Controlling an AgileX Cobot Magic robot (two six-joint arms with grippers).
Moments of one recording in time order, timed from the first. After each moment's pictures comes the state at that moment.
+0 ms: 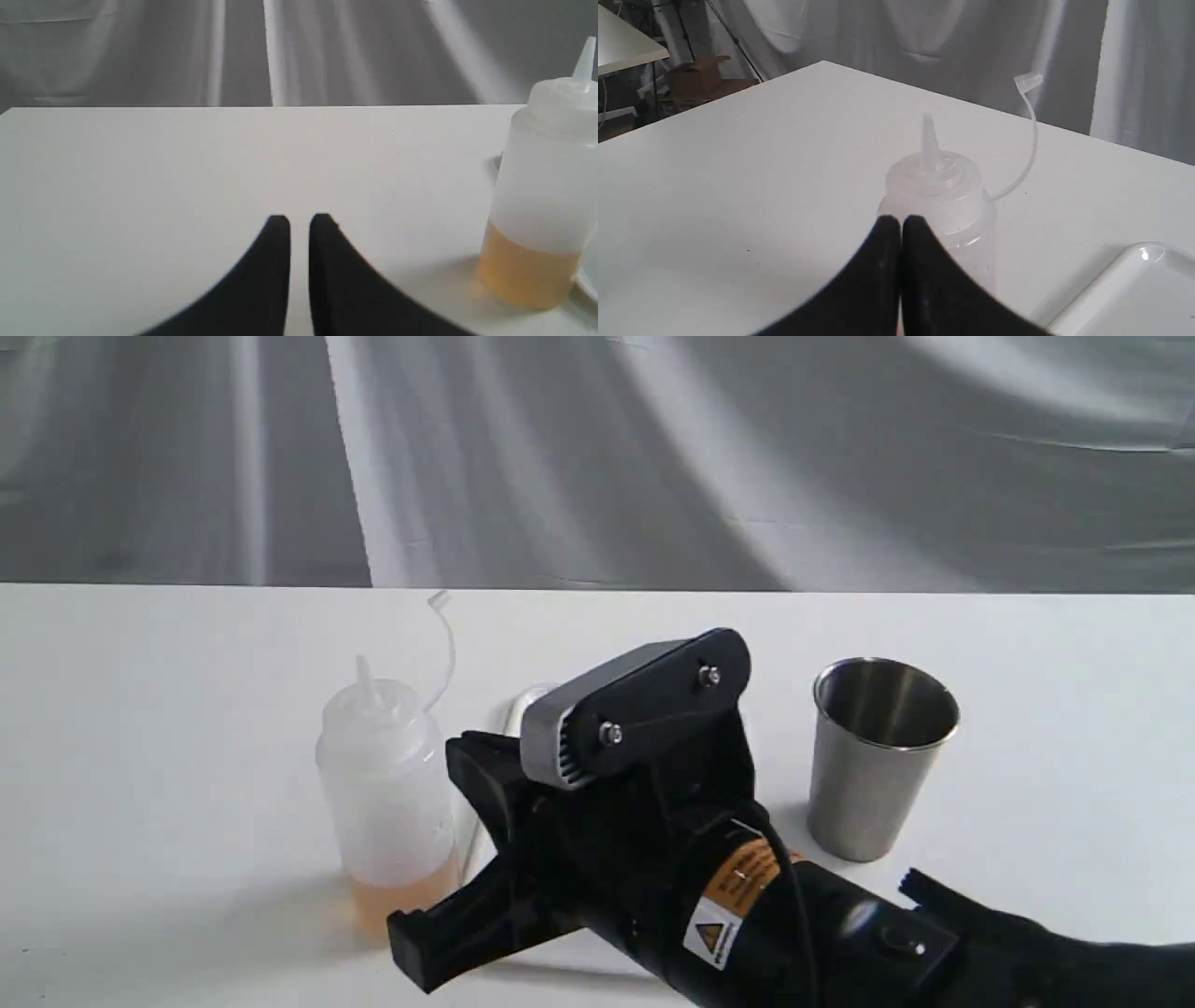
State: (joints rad) left arm 0.04 0.00 0.00 -0.03 0.27 0.04; right arm 0.81 1.61 -0.69 0.28 -0.67 -0.09
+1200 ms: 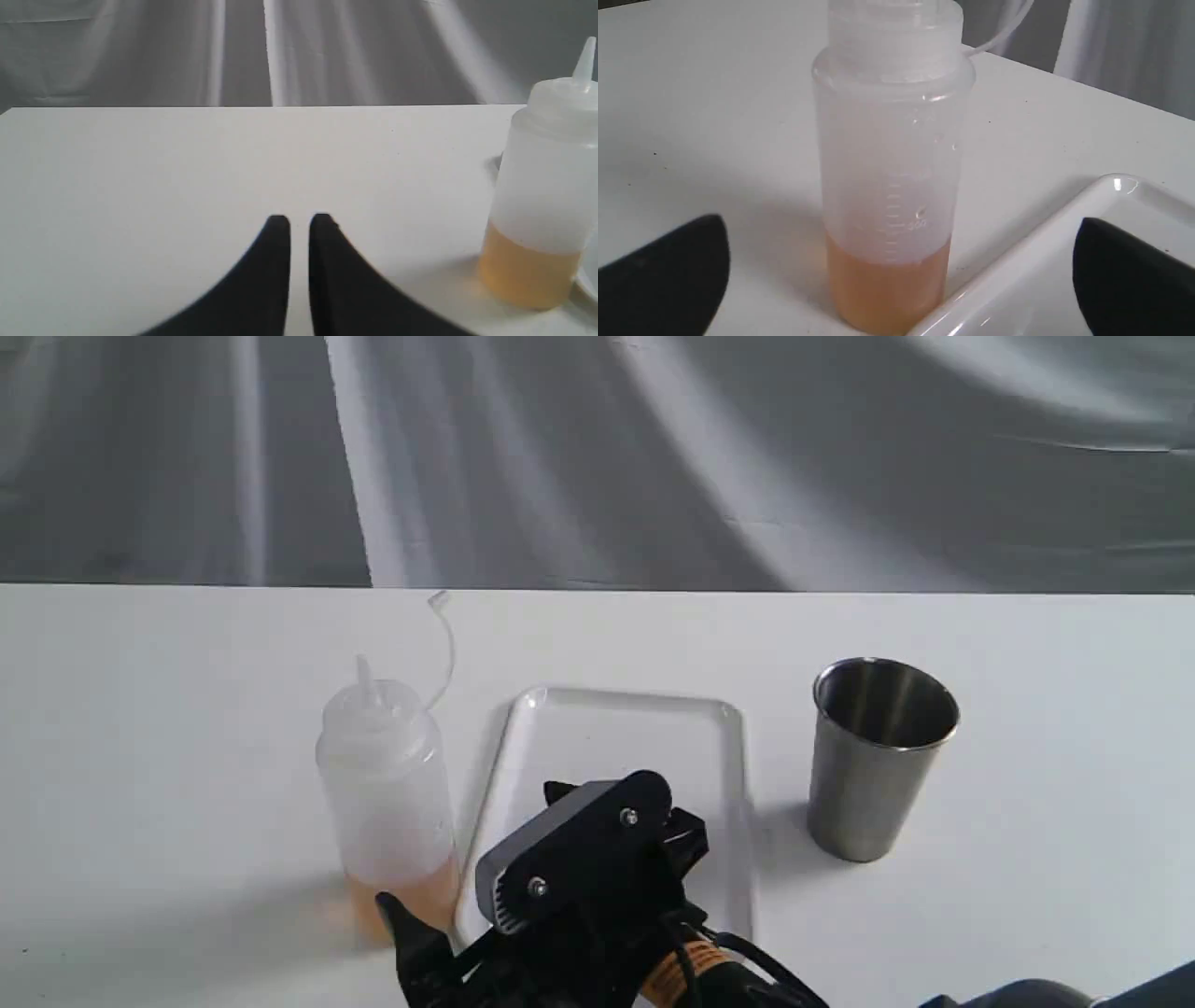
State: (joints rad) left arm 0.04 0.00 0.00 -0.03 0.27 0.04; right arm 0.81 1.92 -0.69 0.30 -0.90 -0.18
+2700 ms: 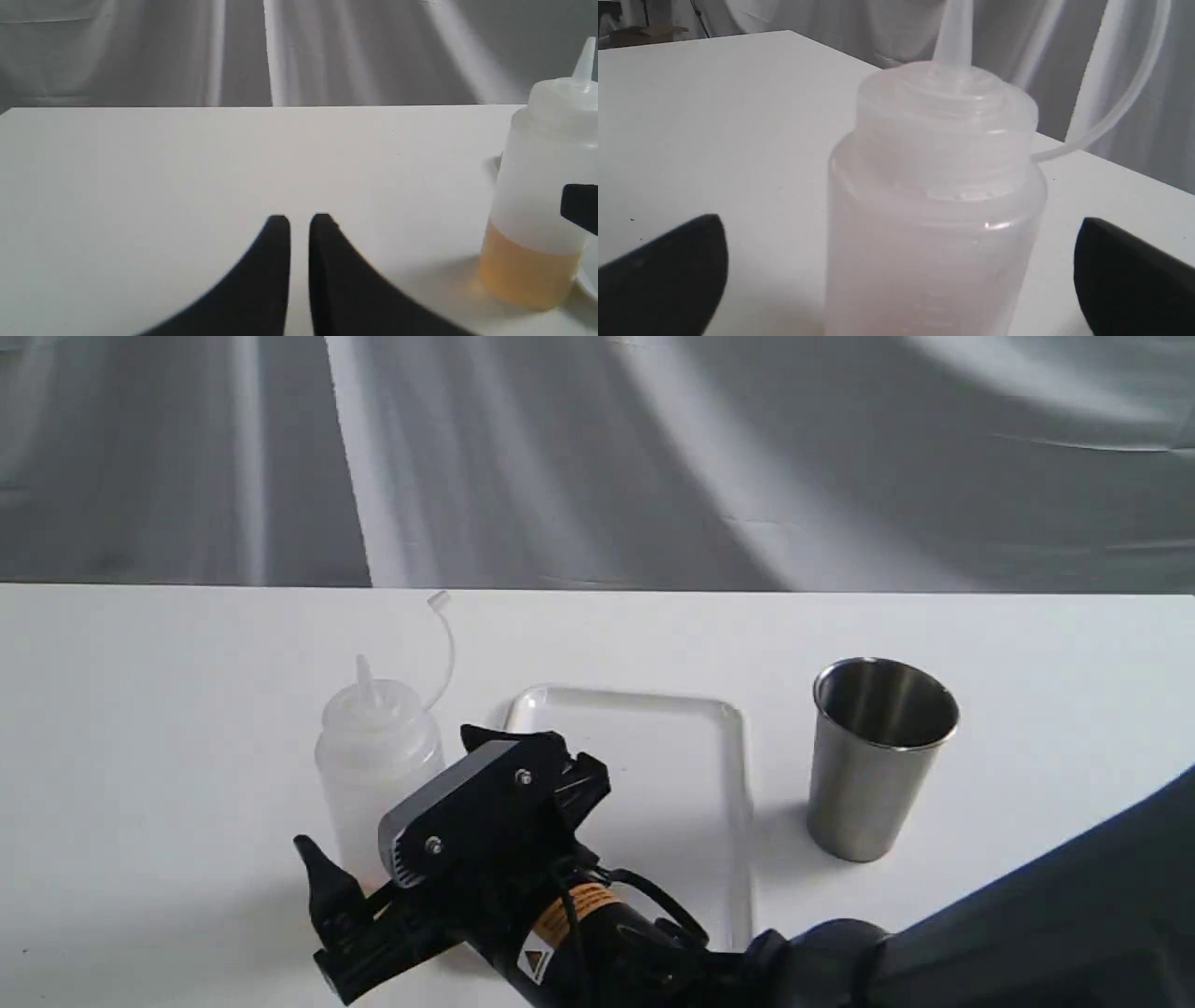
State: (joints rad) left arm 0.04 0.00 0.00 -0.03 0.27 0.04; right arm 0.79 2.10 -0.93 0.23 -0.95 -0.21
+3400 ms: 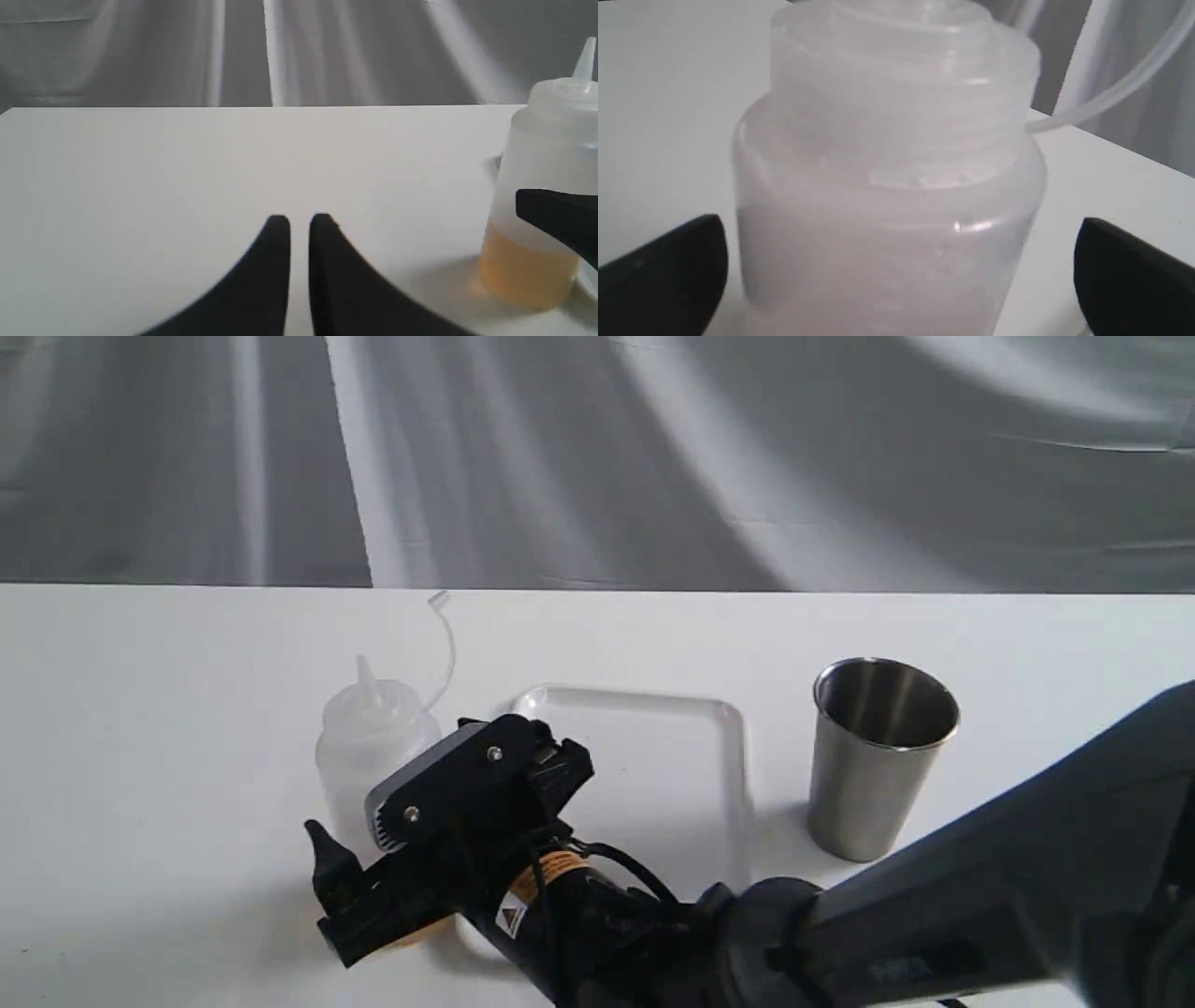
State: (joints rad) left arm 0.04 0.00 0.00 -0.03 0.27 0.04; right arm 0.75 2.20 -1.06 0.23 -0.86 -0.25
